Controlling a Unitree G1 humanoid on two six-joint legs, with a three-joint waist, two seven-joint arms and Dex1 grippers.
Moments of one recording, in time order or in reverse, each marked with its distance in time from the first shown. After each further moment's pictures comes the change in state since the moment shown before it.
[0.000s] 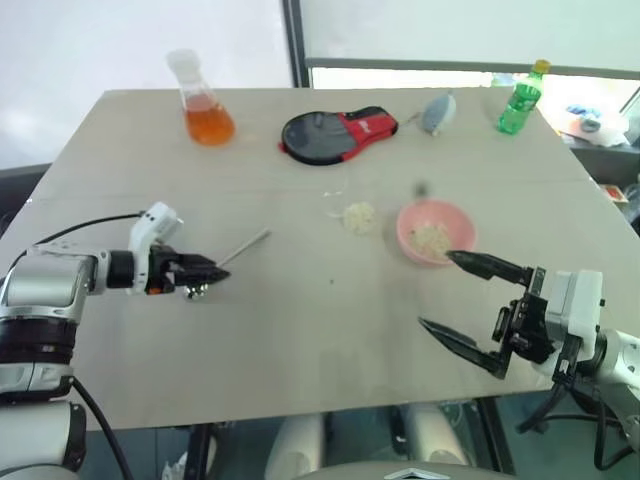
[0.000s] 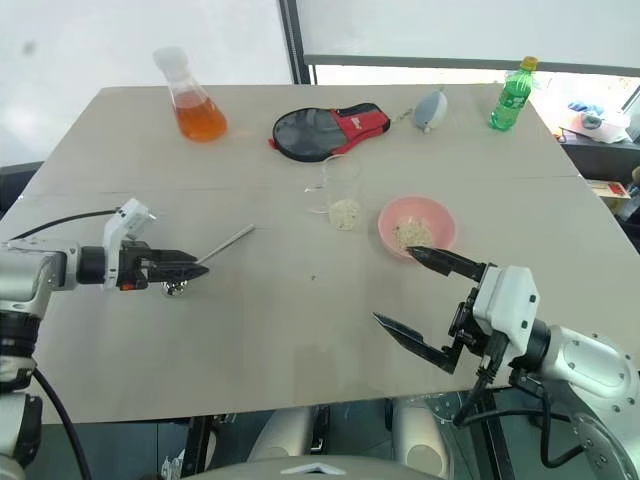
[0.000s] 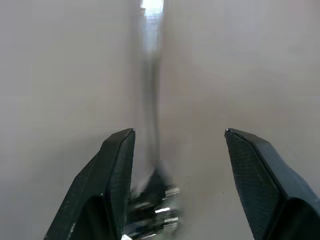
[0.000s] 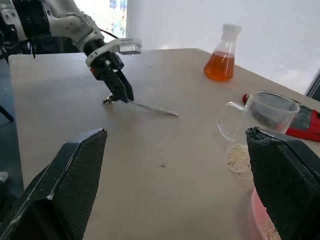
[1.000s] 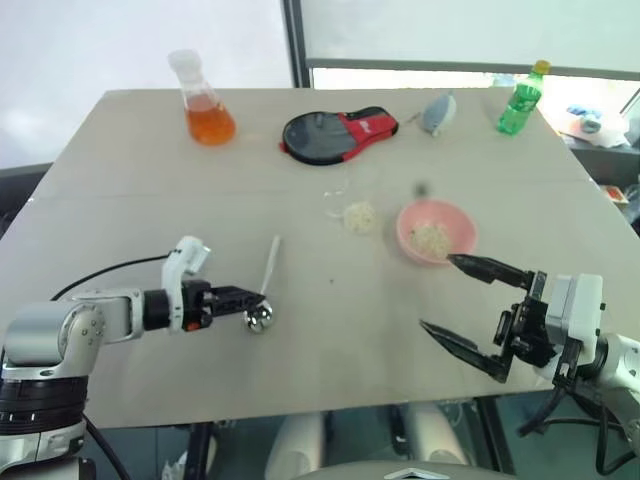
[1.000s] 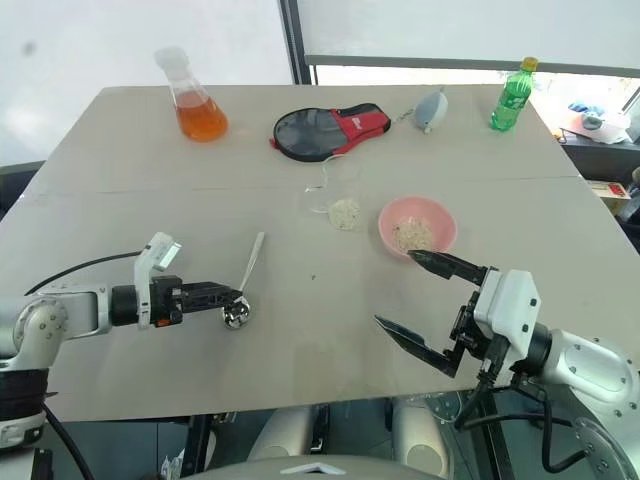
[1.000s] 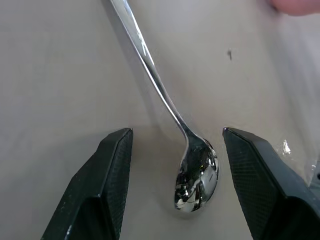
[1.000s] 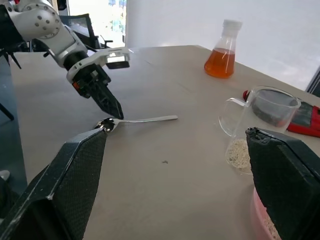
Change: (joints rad) left arm 0.245 -0.159 0.187 -0.307 -0.285 0.299 0.452; right arm 0.017 0.001 -0.004 -0.002 -0.005 -0.003 -0.001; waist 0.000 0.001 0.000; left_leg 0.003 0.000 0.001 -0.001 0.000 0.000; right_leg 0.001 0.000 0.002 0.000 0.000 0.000
